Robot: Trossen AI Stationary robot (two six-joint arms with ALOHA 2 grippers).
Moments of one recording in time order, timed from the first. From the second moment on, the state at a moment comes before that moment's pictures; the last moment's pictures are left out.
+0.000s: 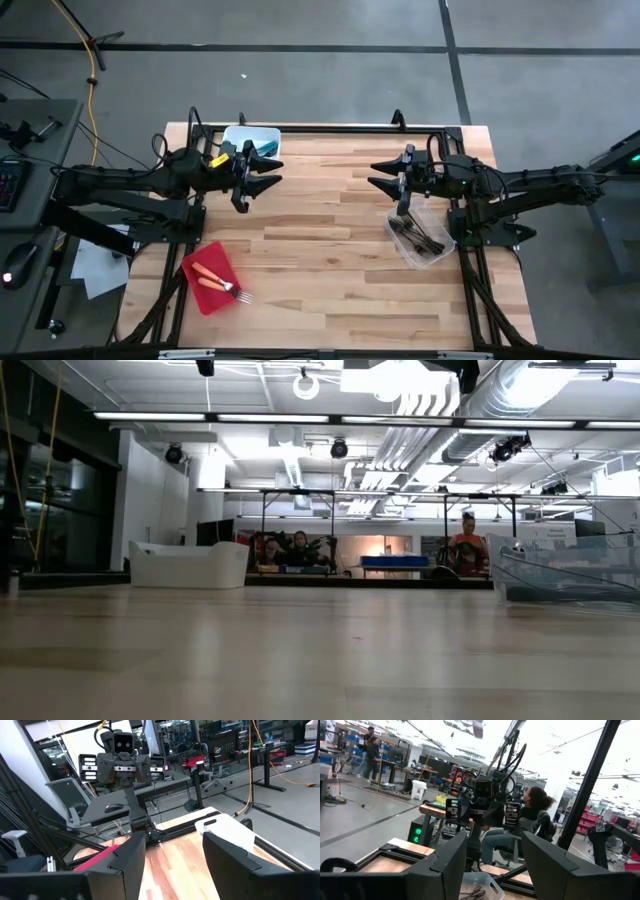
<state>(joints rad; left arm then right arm) 0.05 0.88 0.69 0.40 -0.02 -0.29 0.03 0.90 0.75 0.15 0.23 0.24</state>
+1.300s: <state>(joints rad) 0.04 0.88 0.69 0.40 0.02 -0.31 0.03 0.90 0.75 0.15 0.23 0.31</state>
